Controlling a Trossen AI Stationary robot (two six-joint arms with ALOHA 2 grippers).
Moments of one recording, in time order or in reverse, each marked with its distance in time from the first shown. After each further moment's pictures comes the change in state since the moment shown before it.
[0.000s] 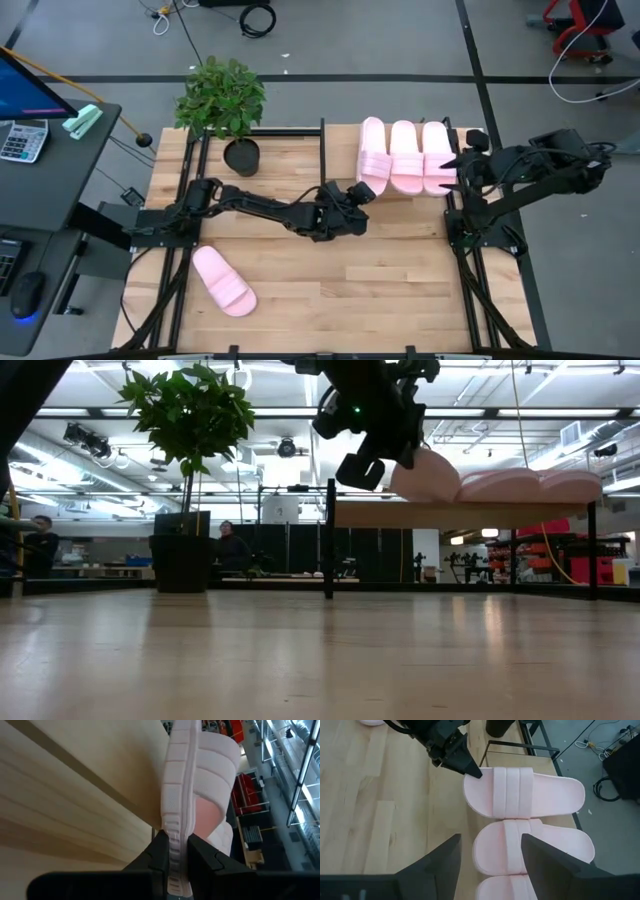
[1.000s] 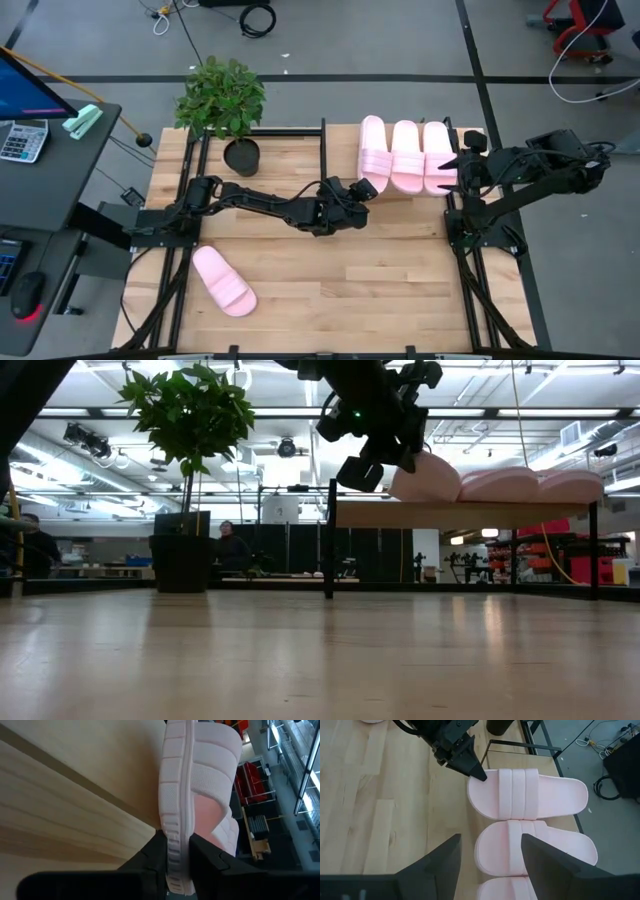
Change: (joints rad) left arm 0.024 -0.002 0.000 0.004 0.074 0.058; right arm 0.000 0.008 0.000 0.000 -0.001 0.002
